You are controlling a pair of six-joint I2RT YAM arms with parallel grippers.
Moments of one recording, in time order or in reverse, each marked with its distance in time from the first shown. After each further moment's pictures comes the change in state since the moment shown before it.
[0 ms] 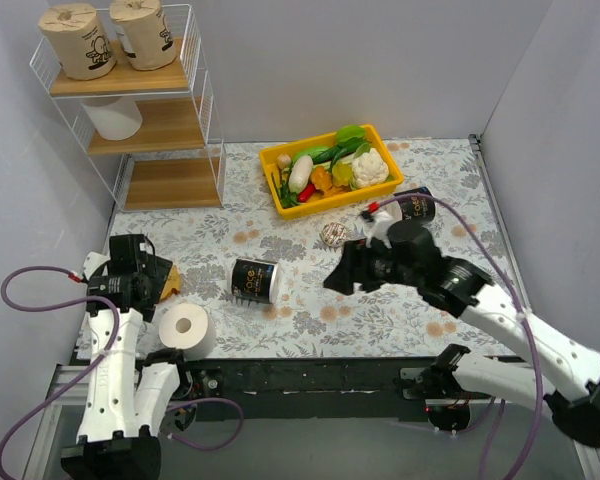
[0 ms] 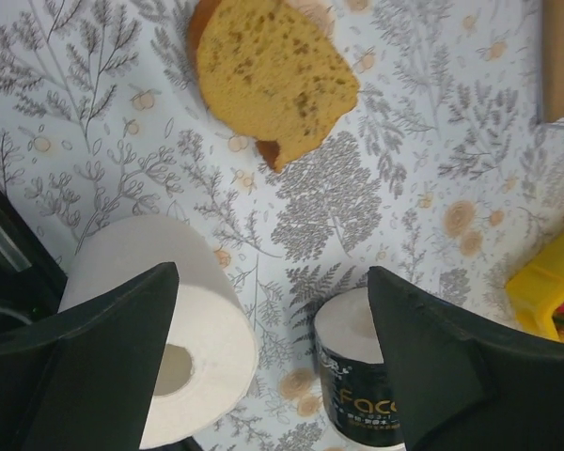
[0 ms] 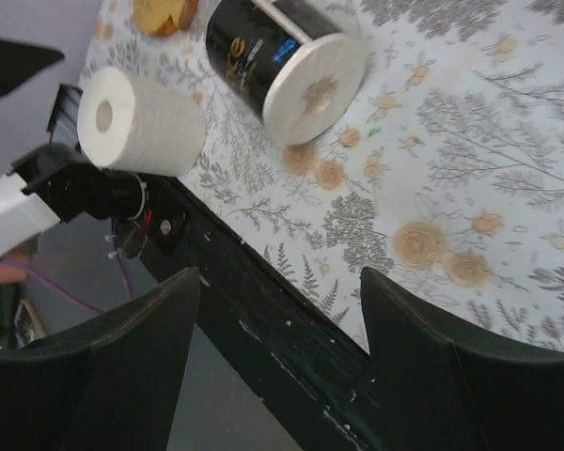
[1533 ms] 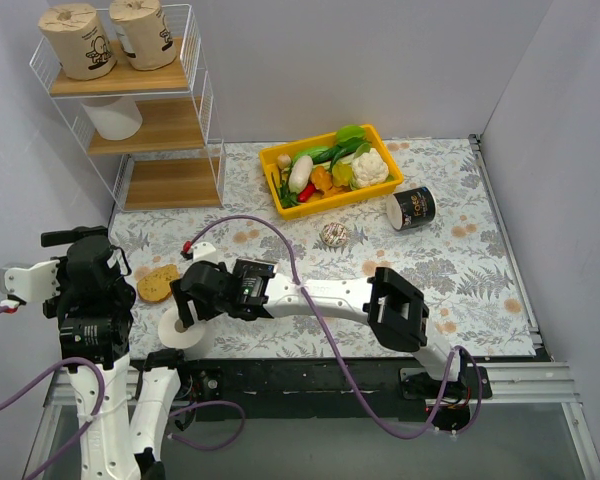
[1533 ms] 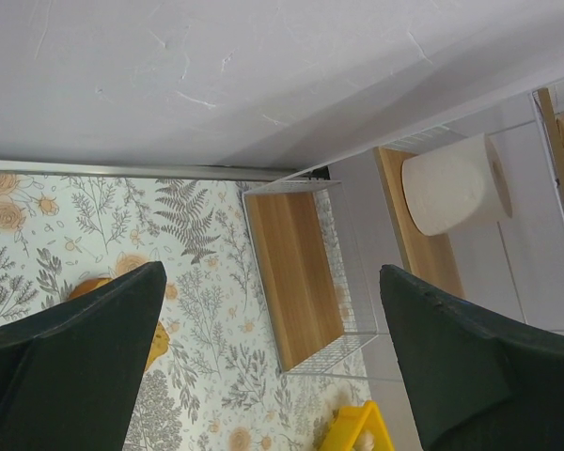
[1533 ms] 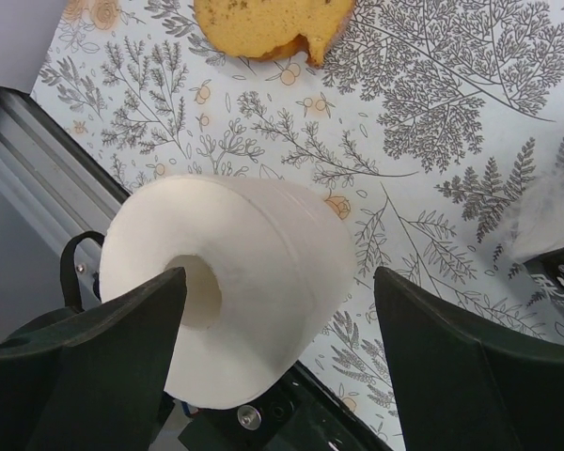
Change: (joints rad) left arm -0.019 -0.186 0.227 0.257 -0.567 -0.046; right arm 0.638 1.235 0.940 0.115 0.492 0.156
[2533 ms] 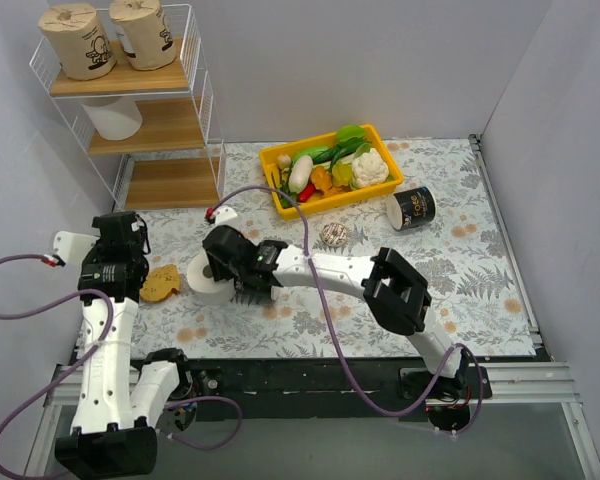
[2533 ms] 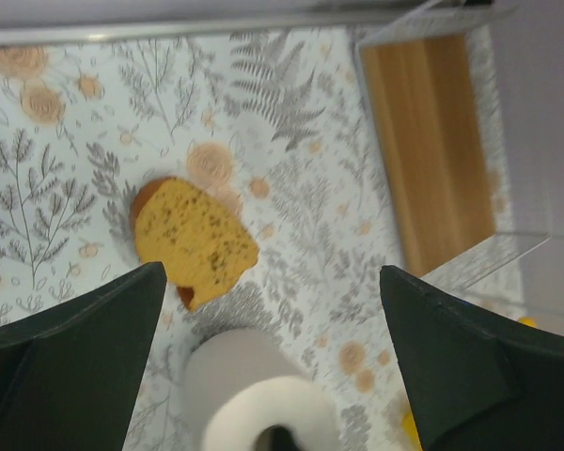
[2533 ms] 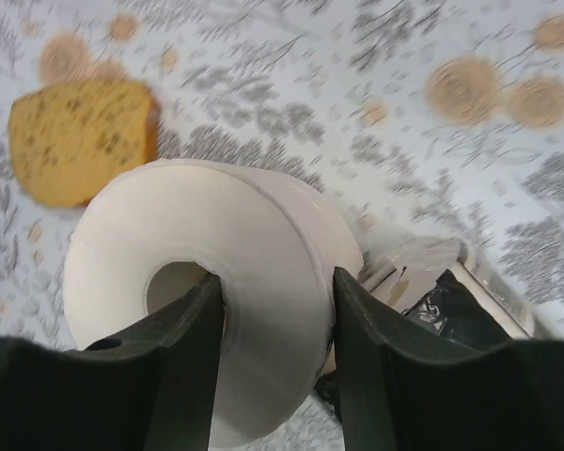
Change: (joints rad) left arm -0.001 0.226 -0.080 -0.056 0.180 -0.012; right arm -0.144 0.024 -0.024 0.054 0.100 -0.166
